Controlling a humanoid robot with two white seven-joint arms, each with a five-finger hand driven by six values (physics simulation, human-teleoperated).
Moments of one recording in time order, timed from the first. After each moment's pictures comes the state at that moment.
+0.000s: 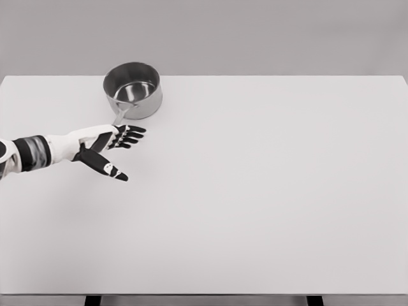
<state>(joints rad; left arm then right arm) -0.48 0.78 -0.55 -1.59 0.44 0.36 -0.61 0.01 0.00 -0.30 0.05 0.25 -0.01 0.09</state>
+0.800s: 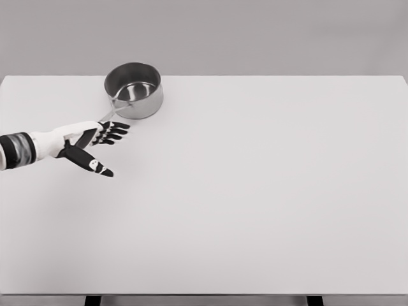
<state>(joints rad) -0.47 0.82 -0.52 -1.58 0.41 0.36 -0.61 0.01 0.00 -0.30 0.05 0.25 -0.01 0.09</state>
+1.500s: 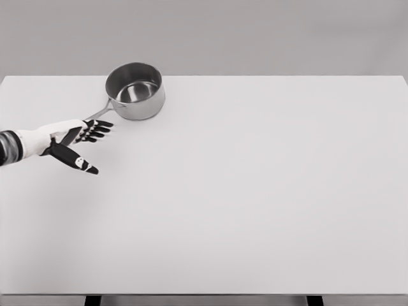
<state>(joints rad) -0.48 0.85 -0.51 -1.53 0.34 0.36 -0.61 0.01 0.00 -0.30 0.05 0.25 -0.01 0.09</state>
